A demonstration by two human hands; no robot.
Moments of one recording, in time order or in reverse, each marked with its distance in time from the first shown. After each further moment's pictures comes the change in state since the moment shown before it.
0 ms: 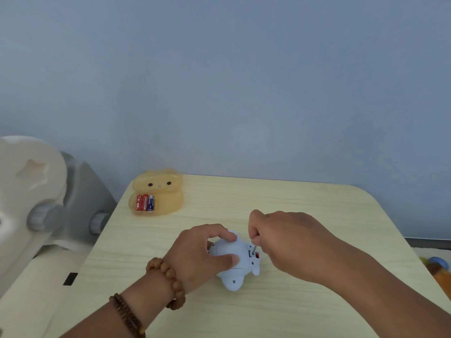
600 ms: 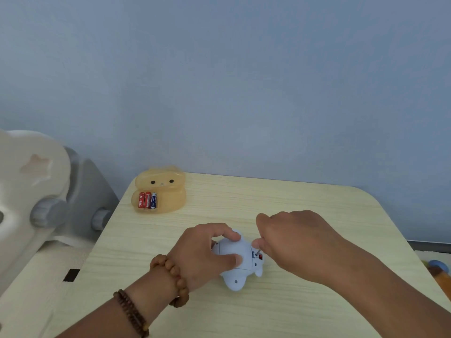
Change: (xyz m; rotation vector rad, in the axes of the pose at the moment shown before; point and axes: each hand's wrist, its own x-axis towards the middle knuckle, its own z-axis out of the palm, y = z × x) left_hand 0.001 -0.002 -0.003 0.011 -0.023 0.014; right_hand 0.004 -0.001 0.001 -0.140 -0.010 0.004
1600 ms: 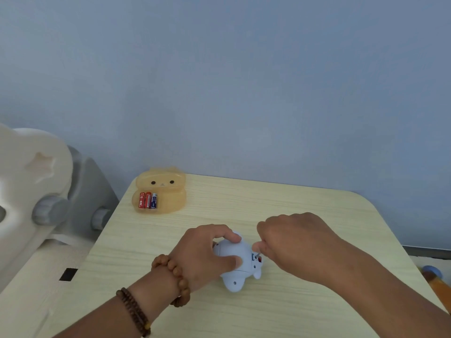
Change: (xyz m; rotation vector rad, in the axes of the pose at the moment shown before) left_hand 0.000 0.001 0.001 0.029 0.003 0.011; right_hand 0.001 0.001 -0.001 -0.006 -0.029 0.012
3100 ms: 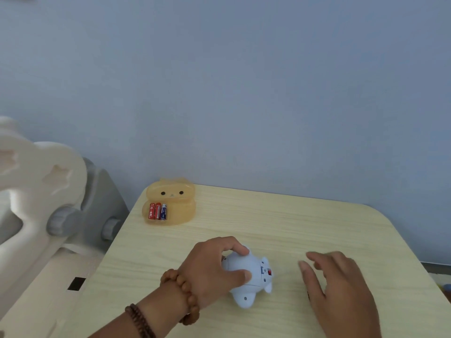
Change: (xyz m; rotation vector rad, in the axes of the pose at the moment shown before) left_hand 0.000 -0.006 -0.001 -0.025 0.017 0.008; right_hand -0.022 0.005 0.121 0.492 0.740 0.555
